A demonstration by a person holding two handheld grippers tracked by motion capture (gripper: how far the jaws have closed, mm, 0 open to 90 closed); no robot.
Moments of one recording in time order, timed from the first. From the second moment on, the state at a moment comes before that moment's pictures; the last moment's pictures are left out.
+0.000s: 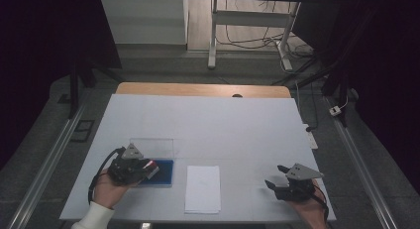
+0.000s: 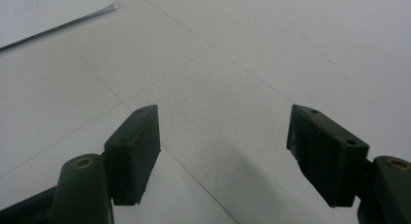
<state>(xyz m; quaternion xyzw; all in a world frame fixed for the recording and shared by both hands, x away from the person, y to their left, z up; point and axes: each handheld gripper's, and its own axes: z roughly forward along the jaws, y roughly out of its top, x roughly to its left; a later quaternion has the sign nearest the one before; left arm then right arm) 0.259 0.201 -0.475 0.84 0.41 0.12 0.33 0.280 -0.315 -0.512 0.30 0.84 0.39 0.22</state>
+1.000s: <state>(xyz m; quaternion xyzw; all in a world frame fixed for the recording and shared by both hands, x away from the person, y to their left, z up) 0.249 0.207 -0.443 0.85 0.34 0.13 0.37 0.277 -0.315 -0.514 0.29 0.85 0.39 0.22</state>
